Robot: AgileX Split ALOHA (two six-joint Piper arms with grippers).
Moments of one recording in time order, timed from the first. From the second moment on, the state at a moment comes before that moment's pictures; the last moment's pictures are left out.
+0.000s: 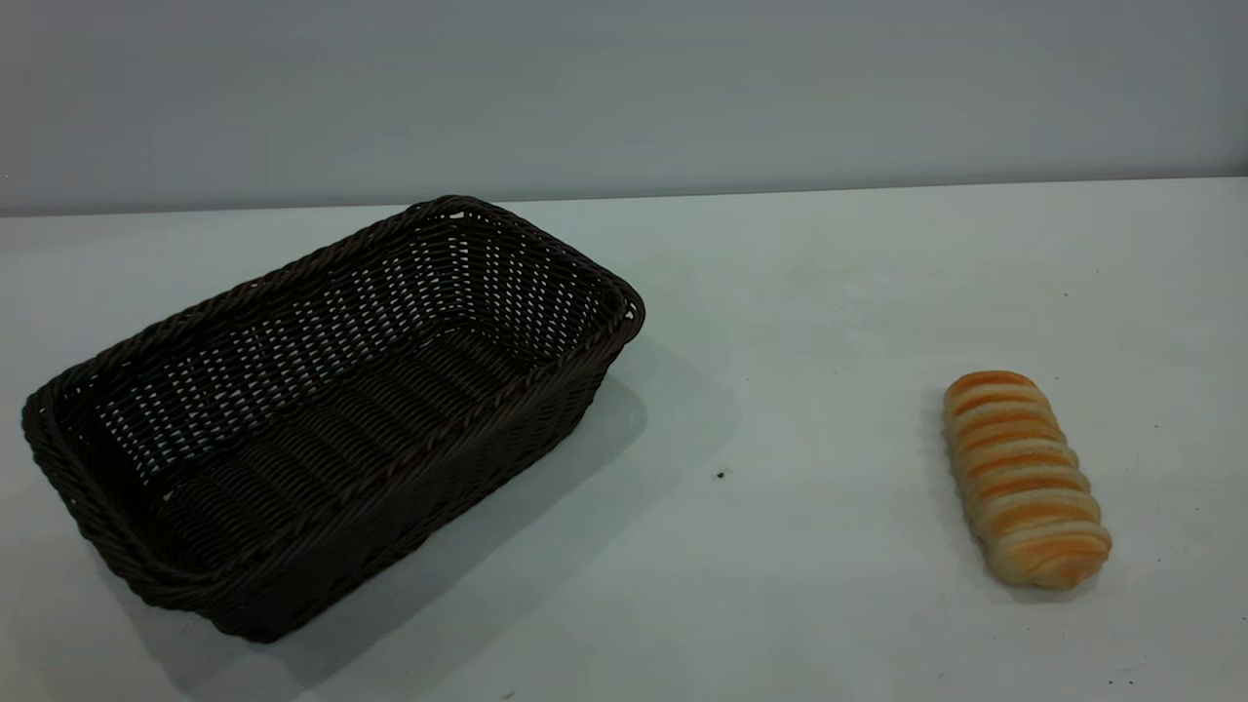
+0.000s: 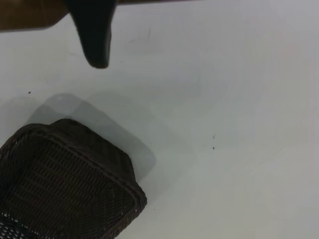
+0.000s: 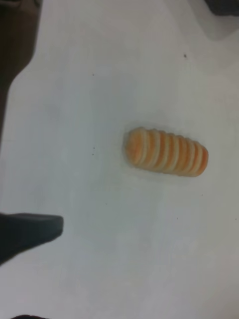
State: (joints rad) left arm -0.06 -0.02 -0.49 0.02 1.13 -0.02; right arm 0.02 0.09 -0.48 0.09 1.12 -0.13
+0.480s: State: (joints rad) left arm -0.06 -0.01 -0.53 -0.02 1.05 -0.04; right arm 0.02 0.09 -0.48 0.09 1.09 -0.13
